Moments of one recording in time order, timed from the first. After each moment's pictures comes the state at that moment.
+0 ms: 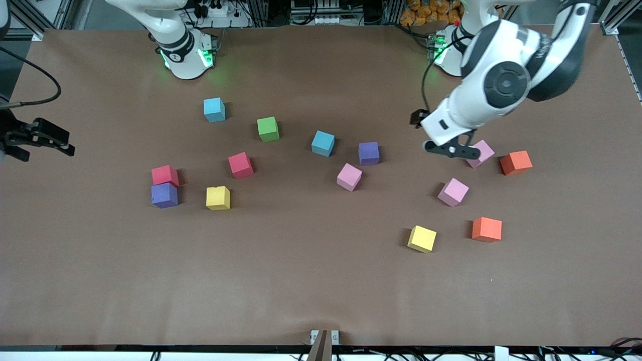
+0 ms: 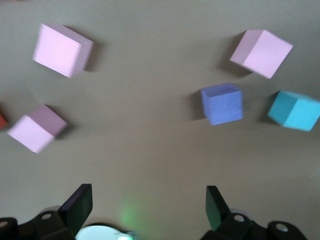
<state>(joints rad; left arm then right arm) -0.07 0.08 -0.42 -1.93 -0.14 1.75 -0.38 -0.07 0.09 0.01 -1.50 0.03 1.60 -0.16</state>
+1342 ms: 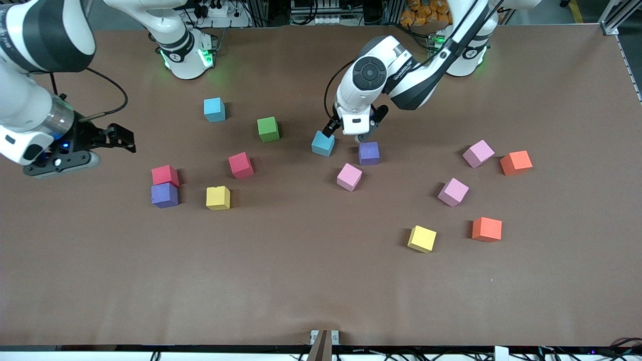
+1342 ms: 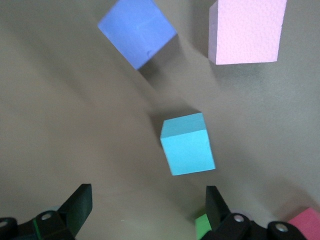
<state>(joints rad) -0.34 0.35 -0.55 -1.98 -0.14 2.28 -1.74 0.05 0.01 0.03 -1.80 0.03 1.74 -0.16</state>
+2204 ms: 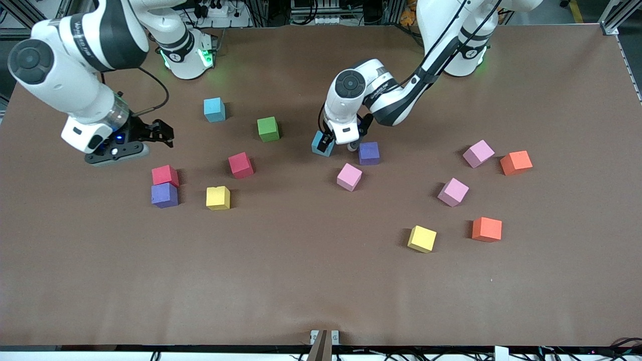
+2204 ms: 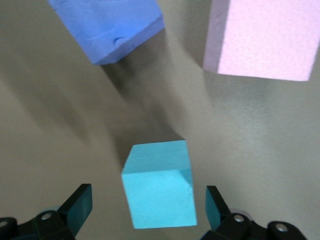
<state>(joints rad) -0.46 0.52 -0.46 -1.97 0.07 2.49 -2.01 0.15 -0.11 0.03 -2.13 0.06 2.02 -0.06</state>
